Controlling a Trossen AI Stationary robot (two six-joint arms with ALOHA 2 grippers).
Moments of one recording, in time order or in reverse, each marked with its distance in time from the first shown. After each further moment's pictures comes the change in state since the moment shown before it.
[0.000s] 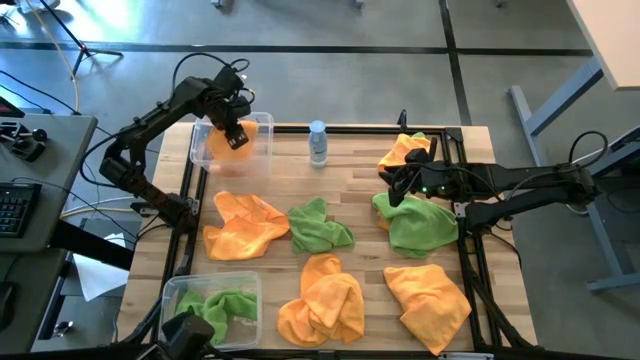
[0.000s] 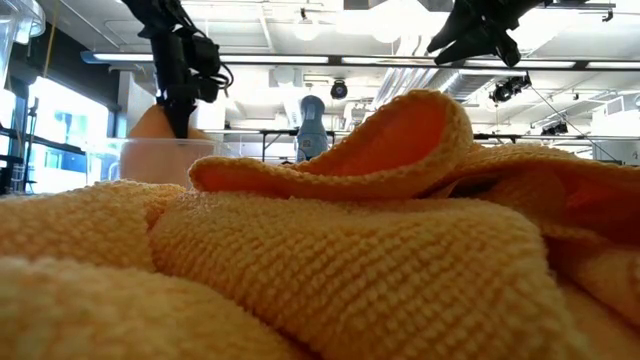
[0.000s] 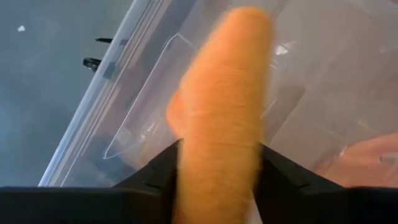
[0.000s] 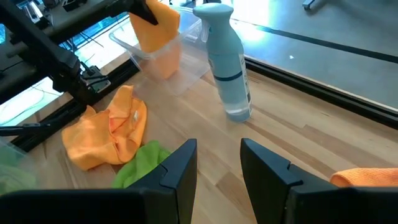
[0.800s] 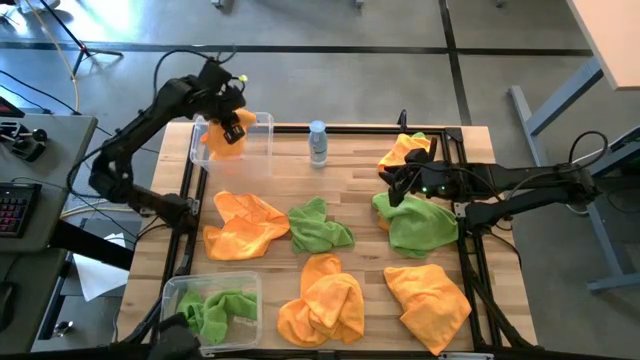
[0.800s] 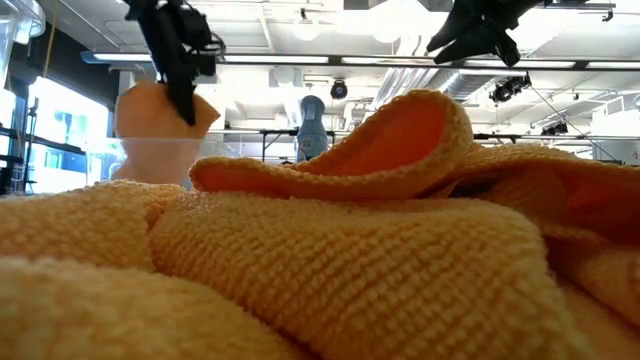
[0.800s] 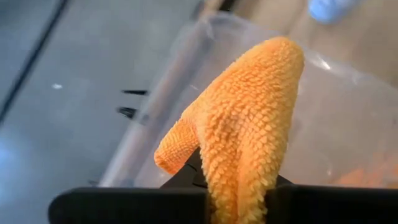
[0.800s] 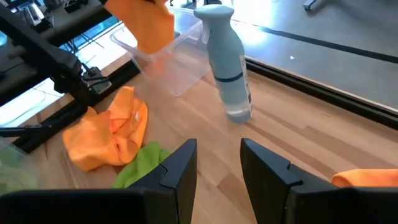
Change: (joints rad) left arm 0.001 -0.112 0.000 0.092 0.052 0.082; right arm 0.000 0.000 0.000 0.007 0.001 0.005
